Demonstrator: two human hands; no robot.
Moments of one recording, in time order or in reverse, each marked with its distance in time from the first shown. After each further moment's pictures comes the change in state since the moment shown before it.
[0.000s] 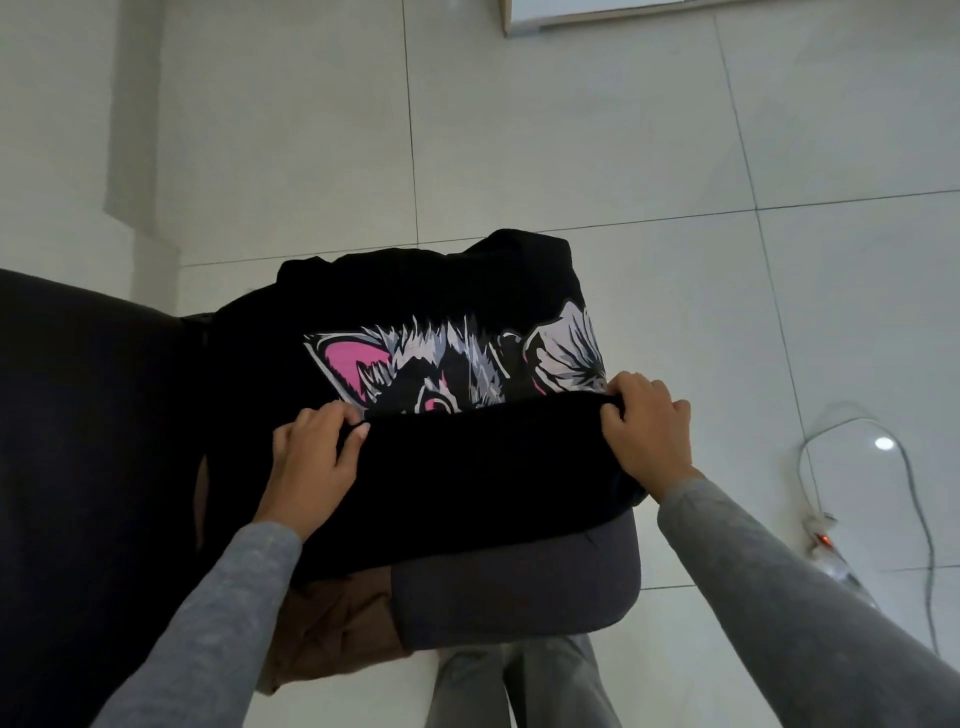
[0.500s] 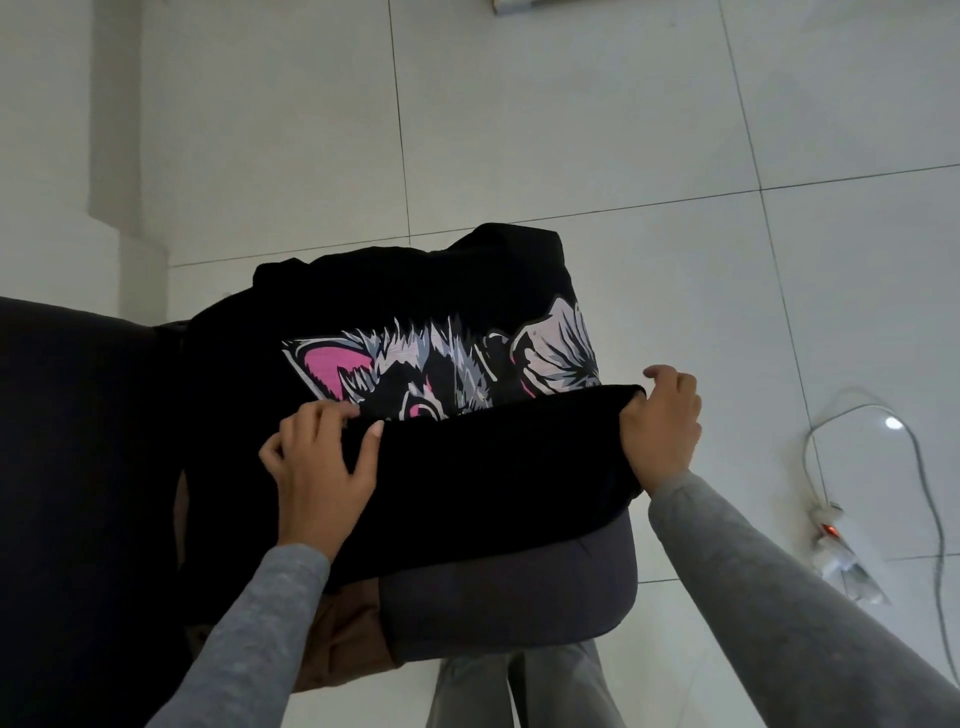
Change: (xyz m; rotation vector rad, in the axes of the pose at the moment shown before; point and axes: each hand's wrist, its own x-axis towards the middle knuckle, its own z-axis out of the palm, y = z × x) left_hand -0.005 0.033 0.020 0.037 0.258 -0.056; right_hand 0.016 0.015 0.012 0.200 0.159 0.397
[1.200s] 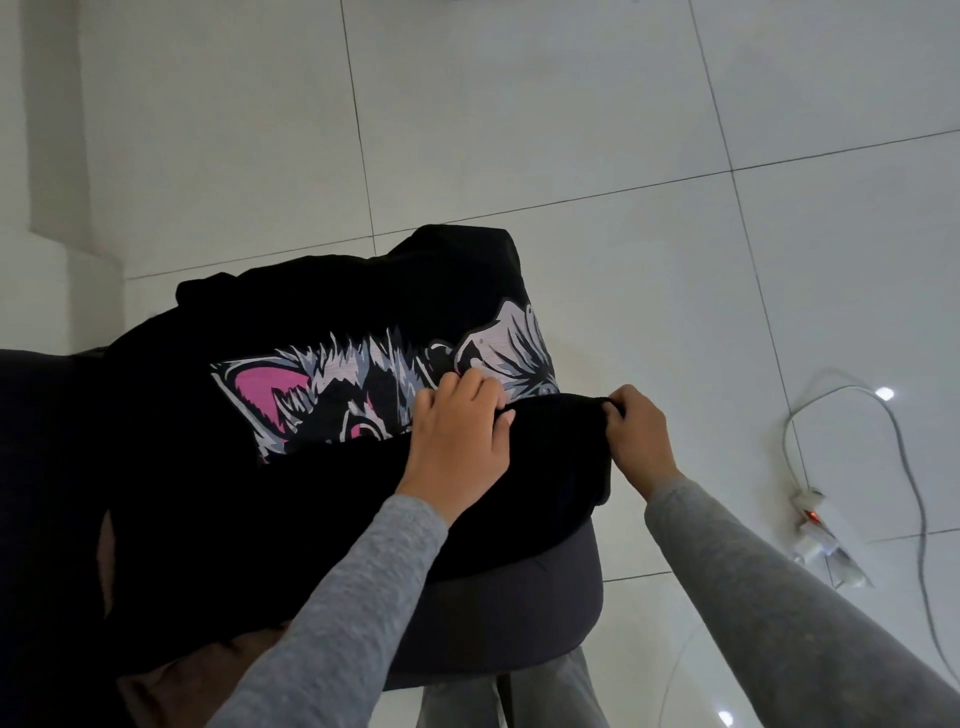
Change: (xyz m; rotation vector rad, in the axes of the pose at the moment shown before) left_hand 0.021 0.145 0.056 -0.021 -0.240 0.385; right_hand 0.037 0.053 0.010 0.195 -0.284 -0.017
